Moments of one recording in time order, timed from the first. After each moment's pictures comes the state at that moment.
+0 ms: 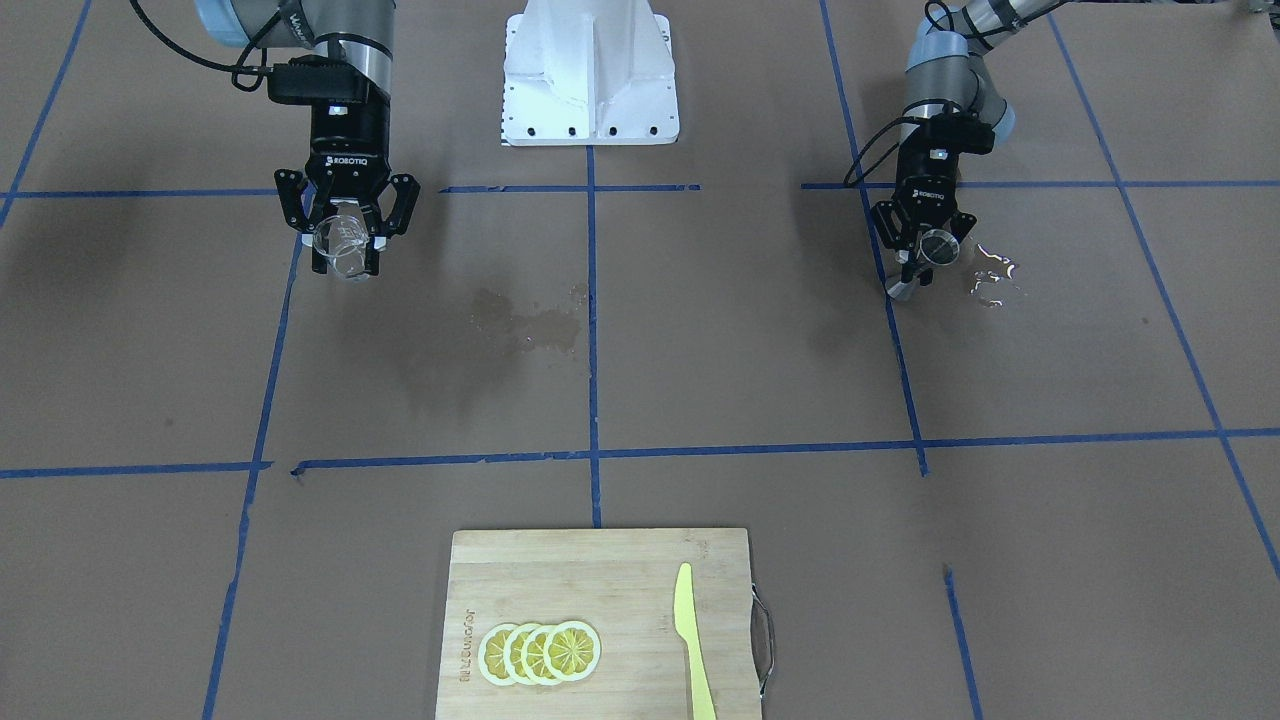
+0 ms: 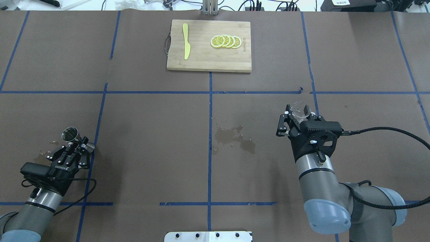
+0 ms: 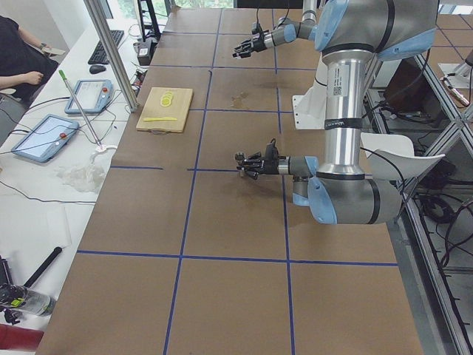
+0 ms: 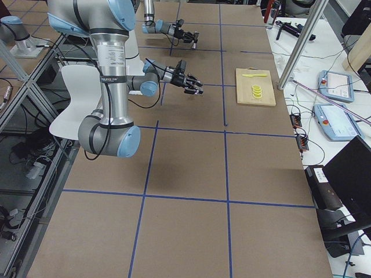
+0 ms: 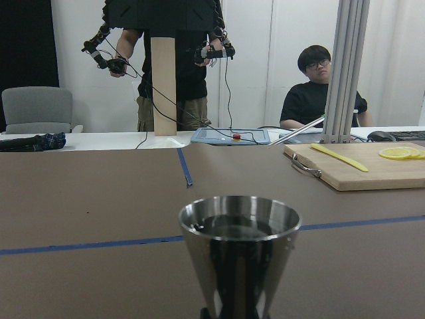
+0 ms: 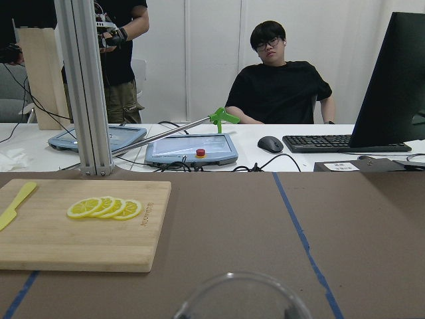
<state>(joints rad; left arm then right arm) -0.05 -1.54 -1.46 -3.14 -0.38 -0.94 0.17 -1.46 2.05 -1.31 0.52 1.44</state>
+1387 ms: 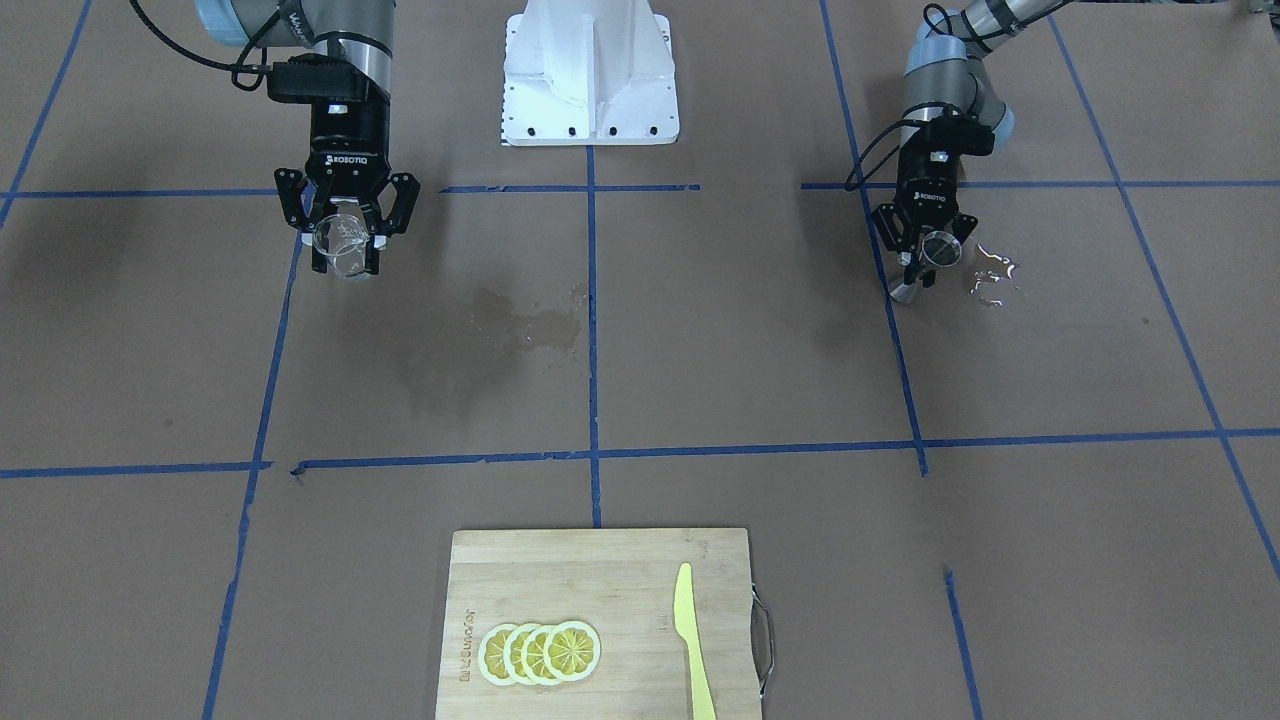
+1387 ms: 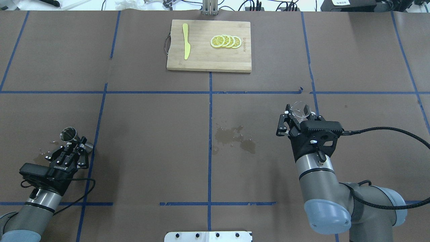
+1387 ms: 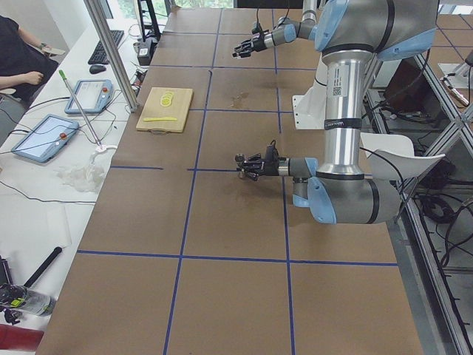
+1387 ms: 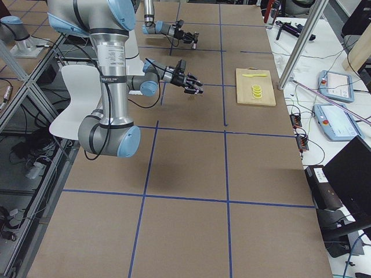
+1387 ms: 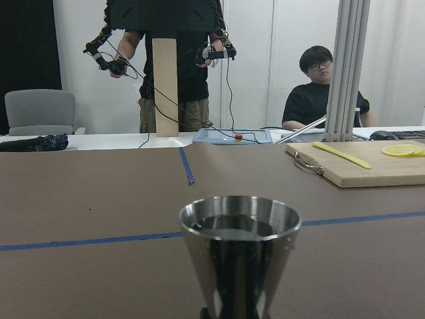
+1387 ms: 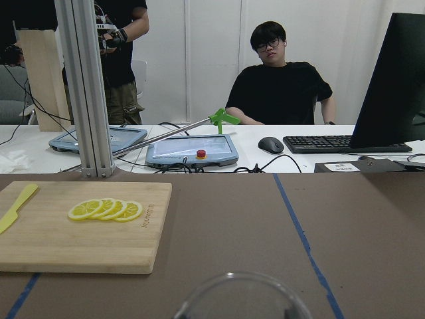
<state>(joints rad) -0.05 -1.53 -1.44 -3.15 -0.36 -0.94 0.17 -1.46 2.05 -1.31 0.52 1.44</state>
